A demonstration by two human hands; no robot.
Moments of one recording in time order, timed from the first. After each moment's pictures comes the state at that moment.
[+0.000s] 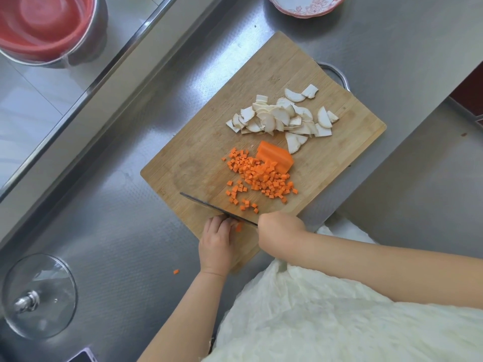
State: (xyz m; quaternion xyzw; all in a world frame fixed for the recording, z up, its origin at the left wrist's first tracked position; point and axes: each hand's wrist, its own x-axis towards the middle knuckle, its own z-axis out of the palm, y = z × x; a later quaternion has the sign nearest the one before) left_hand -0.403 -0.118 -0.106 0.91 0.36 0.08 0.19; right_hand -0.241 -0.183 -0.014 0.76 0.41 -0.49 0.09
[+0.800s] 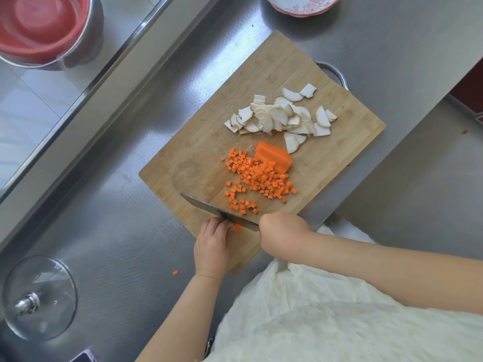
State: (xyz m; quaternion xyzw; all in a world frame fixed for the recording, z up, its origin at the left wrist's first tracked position) left_hand -0.407 -0.115 -0.098 0.92 0.34 0.08 0.18; right_hand -0.234 -0.189 -0.011 0.76 0.44 -0.48 0.07
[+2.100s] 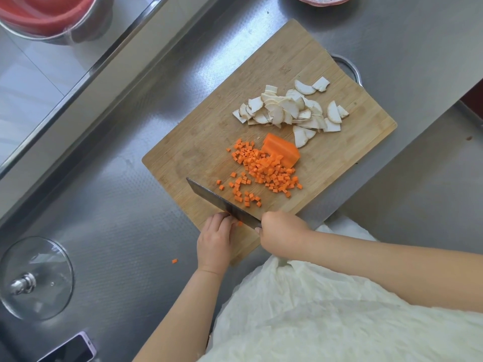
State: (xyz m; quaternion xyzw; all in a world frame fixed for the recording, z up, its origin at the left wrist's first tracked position) left_hand -0.415 -0.123 -0.106 0.92 0.34 0.08 0.18; right_hand -0.244 -0.190 -0.019 0.75 0.42 -0.52 0.03
